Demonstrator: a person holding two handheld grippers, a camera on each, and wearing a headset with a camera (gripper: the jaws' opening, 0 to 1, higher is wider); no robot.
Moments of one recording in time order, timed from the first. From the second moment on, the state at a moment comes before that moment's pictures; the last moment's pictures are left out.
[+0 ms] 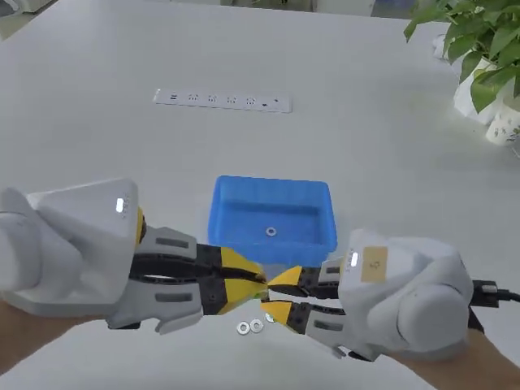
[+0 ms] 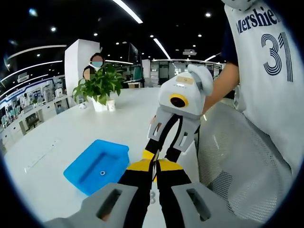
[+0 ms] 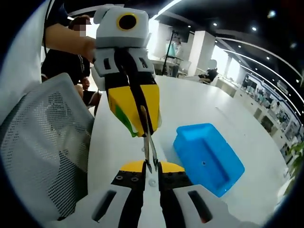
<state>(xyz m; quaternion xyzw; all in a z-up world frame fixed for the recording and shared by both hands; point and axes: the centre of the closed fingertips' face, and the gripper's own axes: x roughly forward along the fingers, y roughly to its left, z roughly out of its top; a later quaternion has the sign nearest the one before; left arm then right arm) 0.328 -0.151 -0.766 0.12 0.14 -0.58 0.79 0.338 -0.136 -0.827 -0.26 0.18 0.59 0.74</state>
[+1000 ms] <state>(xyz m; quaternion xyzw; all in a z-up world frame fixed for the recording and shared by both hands) 0.336 -0.161 -0.789 0.07 0.17 -0.59 0.79 0.339 -0.148 -0.853 -0.23 0.24 0.58 0.74</state>
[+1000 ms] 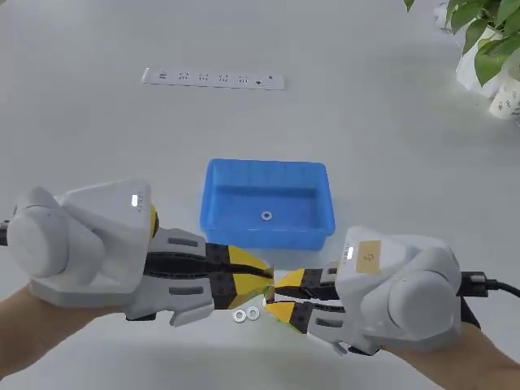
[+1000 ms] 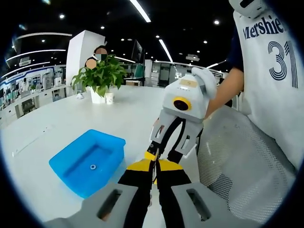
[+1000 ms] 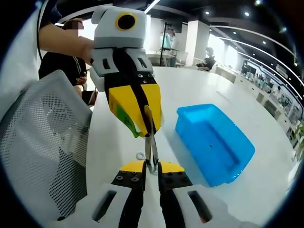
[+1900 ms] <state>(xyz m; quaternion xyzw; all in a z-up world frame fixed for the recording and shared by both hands) 0.343 -0.155 -0.792 0.07 0.18 -0.60 0.78 0.342 -0.145 -0.857 -0.24 0.24 0.60 0.72</state>
